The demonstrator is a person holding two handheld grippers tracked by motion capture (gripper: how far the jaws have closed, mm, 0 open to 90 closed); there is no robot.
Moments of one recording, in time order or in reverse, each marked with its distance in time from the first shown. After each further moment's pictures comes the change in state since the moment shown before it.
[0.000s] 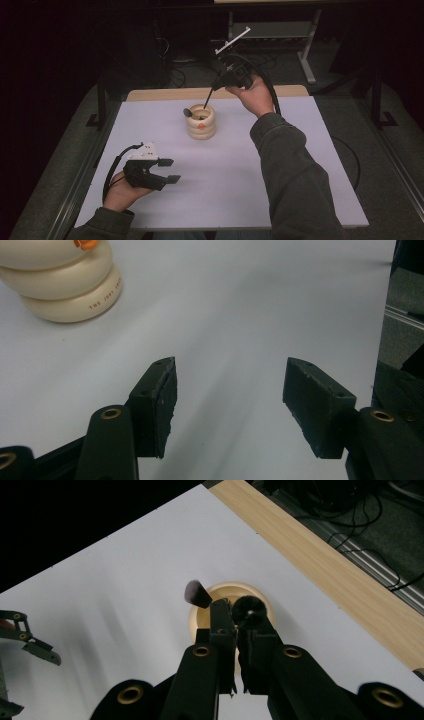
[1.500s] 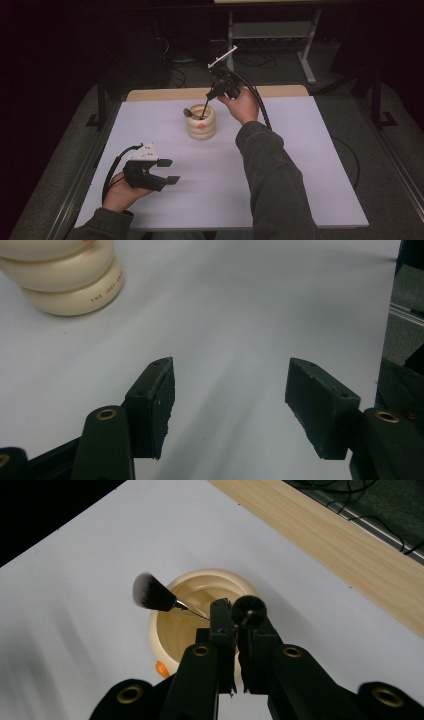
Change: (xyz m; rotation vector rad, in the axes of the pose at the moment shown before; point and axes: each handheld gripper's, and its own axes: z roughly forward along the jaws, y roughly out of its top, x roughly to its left) left arm 0.000 -0.003 0.002 0.023 0.010 -0.011; right arm -0.021 -0.014 0.070 0.056 -0.032 0.101
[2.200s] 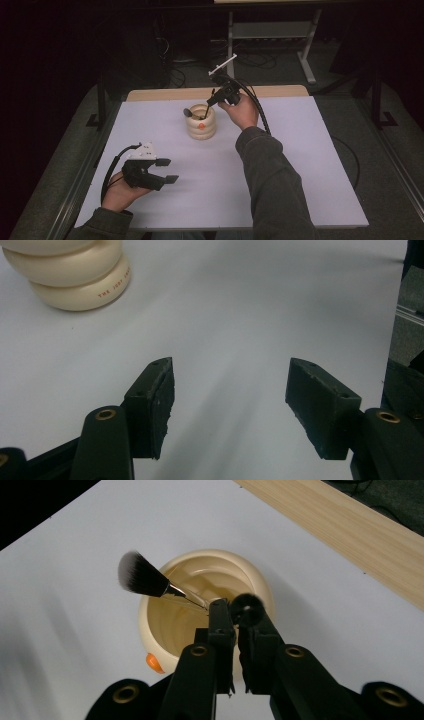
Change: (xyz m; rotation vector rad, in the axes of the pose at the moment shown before) left arm 0.004 -0.002 -0.002 0.001 0.002 -0.009; right arm -0.005 -0.016 0.016 0.009 0.015 0.013
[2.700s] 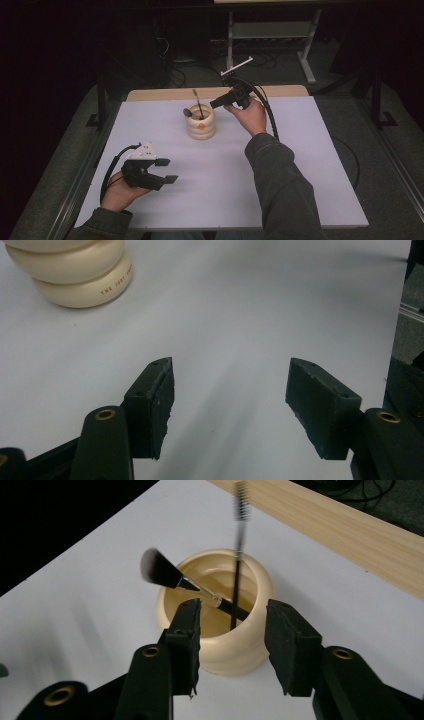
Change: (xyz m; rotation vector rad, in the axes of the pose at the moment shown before) left arm 0.001 0.000 -0.001 0.007 0.014 0.003; right arm -0.008 -0.025 -0.023 -0.104 0.056 0.025
